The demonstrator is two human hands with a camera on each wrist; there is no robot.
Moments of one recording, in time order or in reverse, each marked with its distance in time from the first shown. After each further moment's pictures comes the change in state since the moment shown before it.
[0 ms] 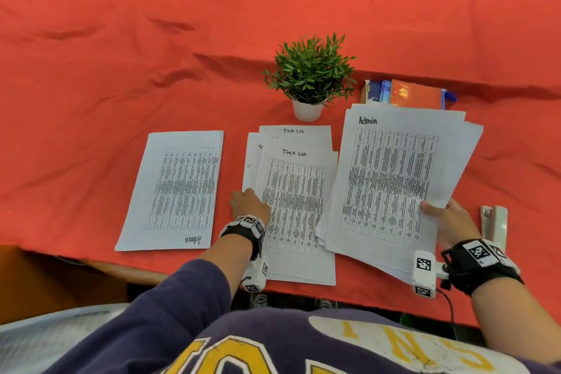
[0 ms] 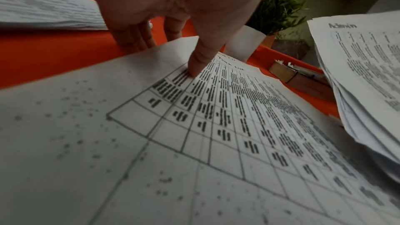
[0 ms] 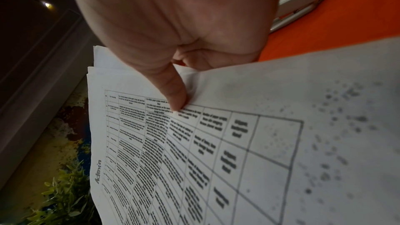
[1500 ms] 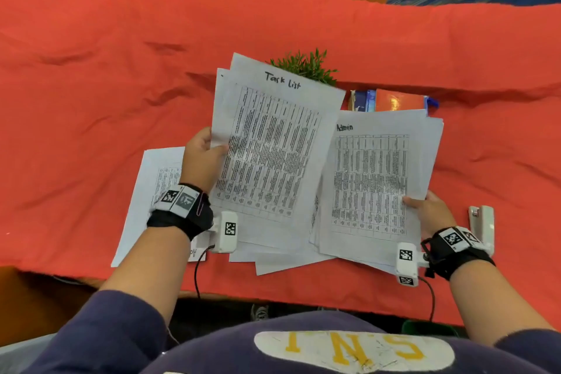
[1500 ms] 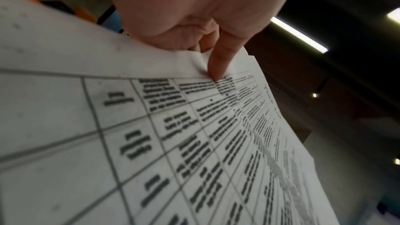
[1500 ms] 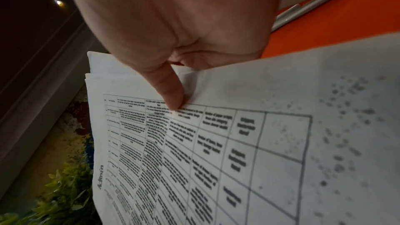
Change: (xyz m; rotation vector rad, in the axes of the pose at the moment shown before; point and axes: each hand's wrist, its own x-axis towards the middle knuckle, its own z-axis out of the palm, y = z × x) left_hand -0.038 0.042 -0.167 -0.901 0.136 0.397; right_hand 0.018 -0.004 0.009 -0.037 -0.020 0.020
